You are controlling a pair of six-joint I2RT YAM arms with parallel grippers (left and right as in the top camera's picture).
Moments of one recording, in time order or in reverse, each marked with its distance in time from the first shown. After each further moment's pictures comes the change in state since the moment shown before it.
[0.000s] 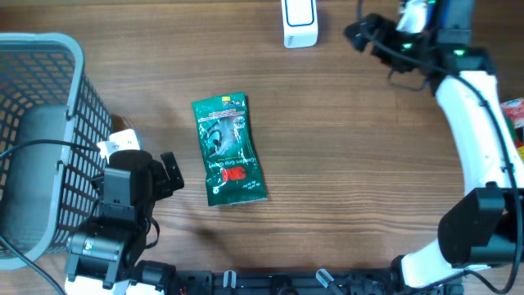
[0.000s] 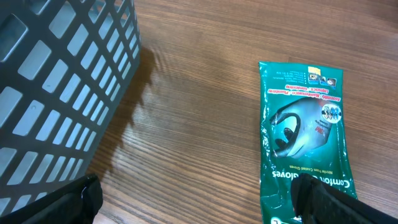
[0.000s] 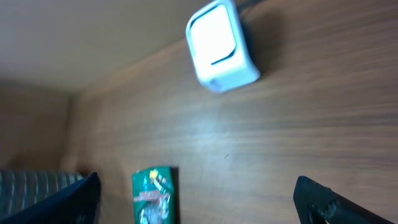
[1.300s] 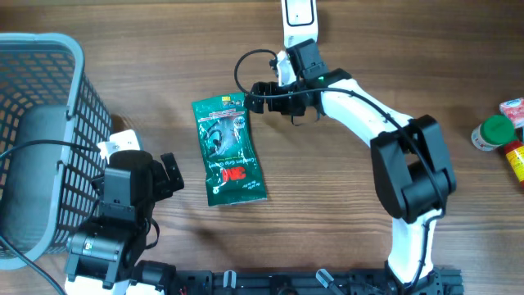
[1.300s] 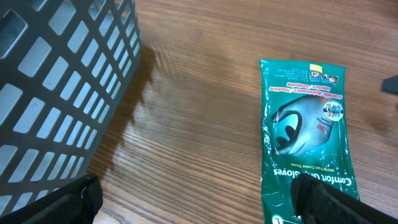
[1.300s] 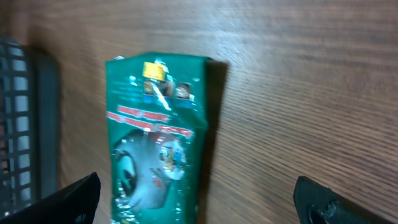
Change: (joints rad) left arm 0.000 0.000 0.000 -0.009 0.000 0.000; right arm 0.419 0.382 -0.046 0.149 -0.021 -0.008
